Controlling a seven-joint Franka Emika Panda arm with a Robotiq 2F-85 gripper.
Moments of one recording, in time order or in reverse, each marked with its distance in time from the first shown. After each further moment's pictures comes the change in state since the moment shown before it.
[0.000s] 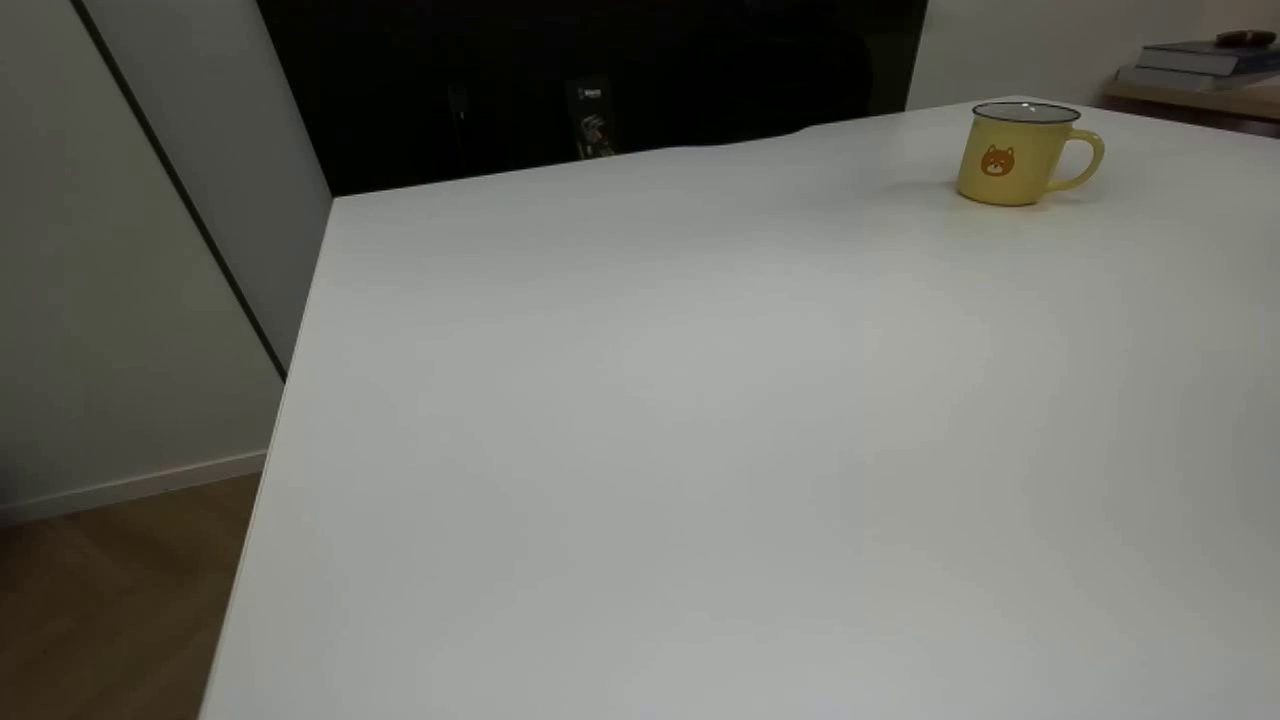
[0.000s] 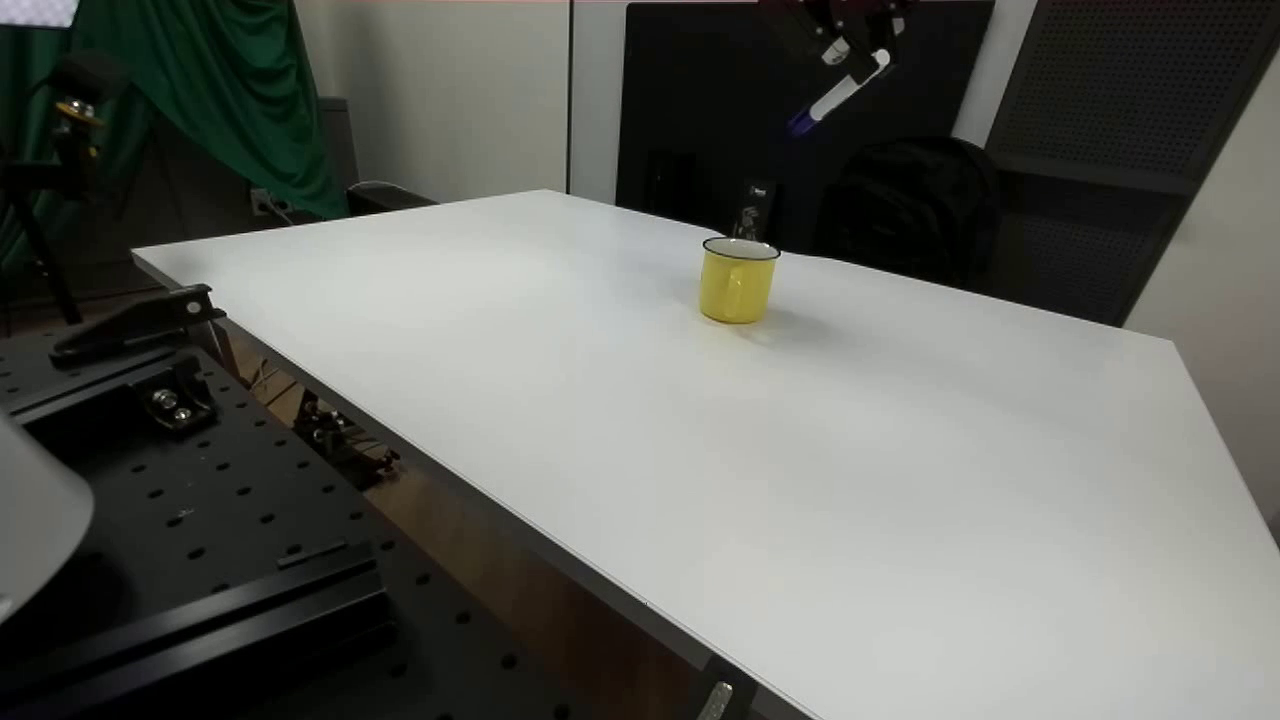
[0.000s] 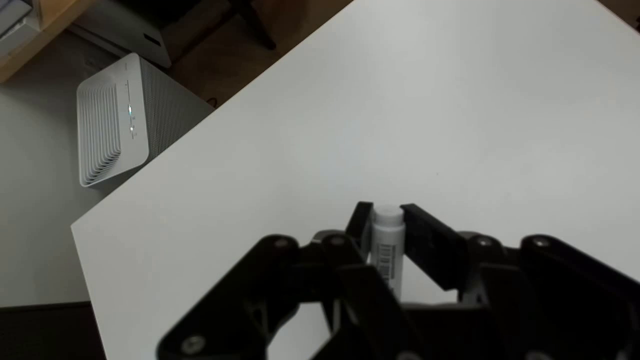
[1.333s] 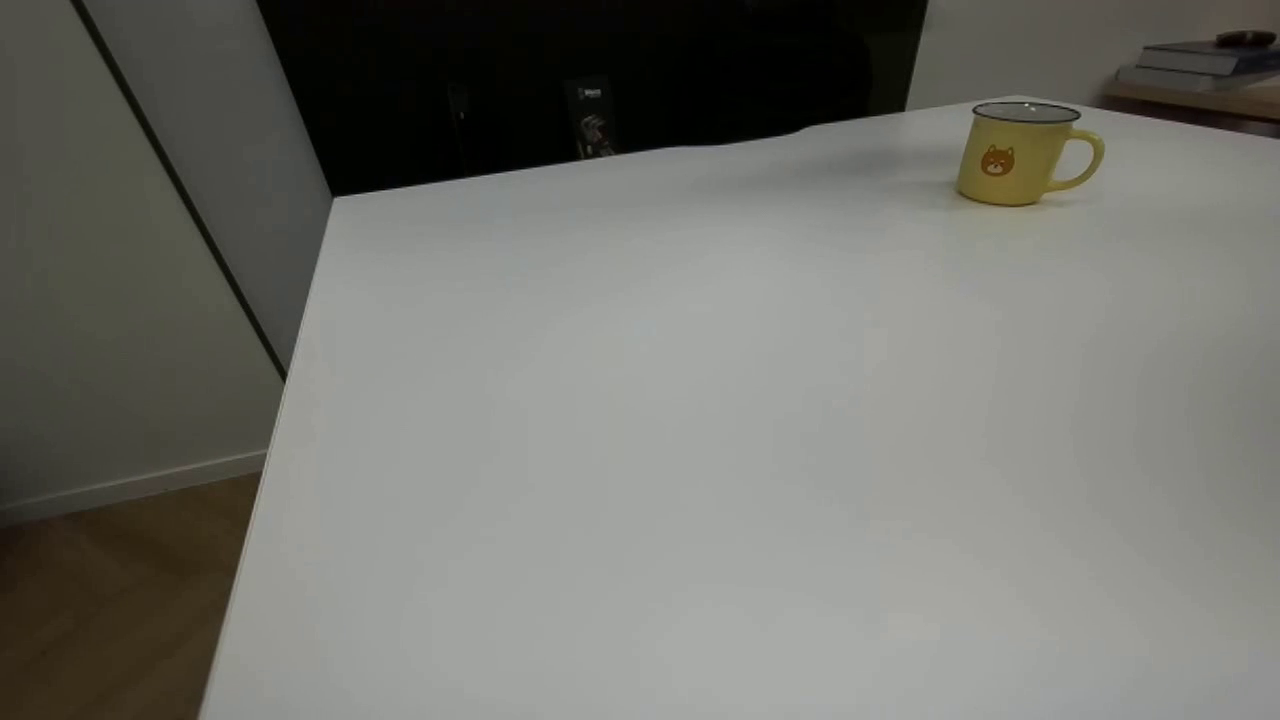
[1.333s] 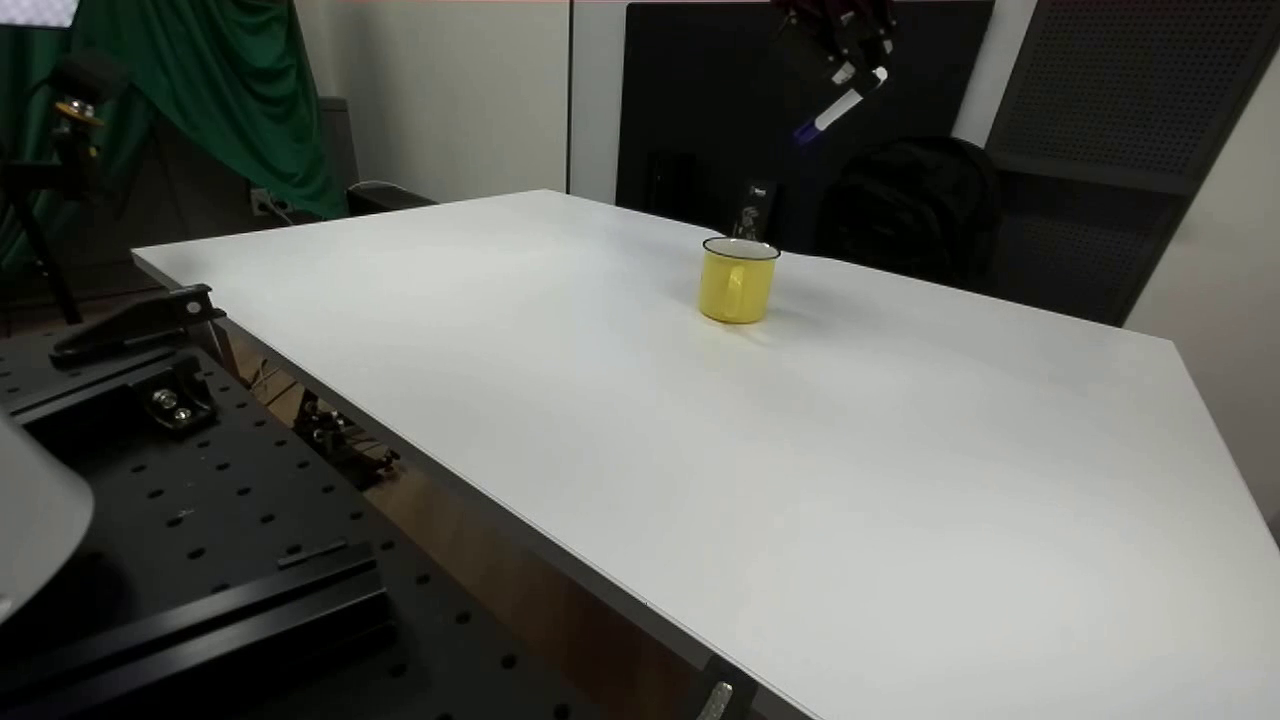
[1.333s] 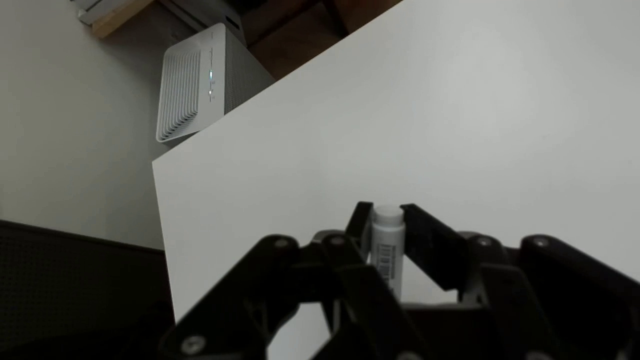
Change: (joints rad) arm 0.069 0.236 0.006 0.281 -0.135 -0.027 -0.002
